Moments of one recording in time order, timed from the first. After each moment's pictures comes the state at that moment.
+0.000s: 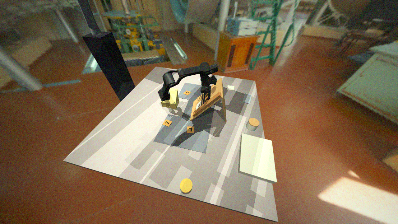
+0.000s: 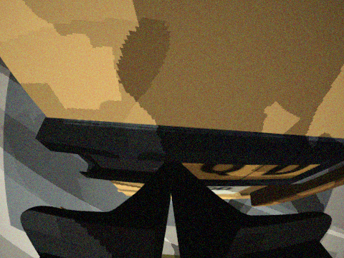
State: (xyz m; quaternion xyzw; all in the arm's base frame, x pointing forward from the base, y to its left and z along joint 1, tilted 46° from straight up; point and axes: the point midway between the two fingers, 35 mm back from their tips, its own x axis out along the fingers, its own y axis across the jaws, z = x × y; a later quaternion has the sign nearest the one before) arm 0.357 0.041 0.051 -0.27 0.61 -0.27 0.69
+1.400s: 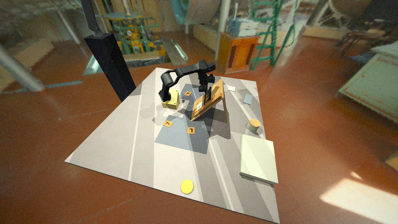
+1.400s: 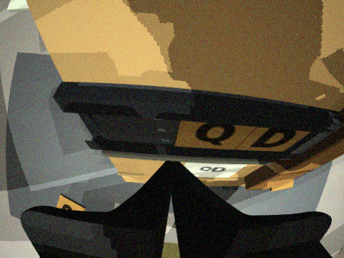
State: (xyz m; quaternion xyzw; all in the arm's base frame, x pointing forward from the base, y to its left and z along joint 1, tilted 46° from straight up) arm 0.339 0.054 0.066 -0.28 0.61 -0.27 0.69
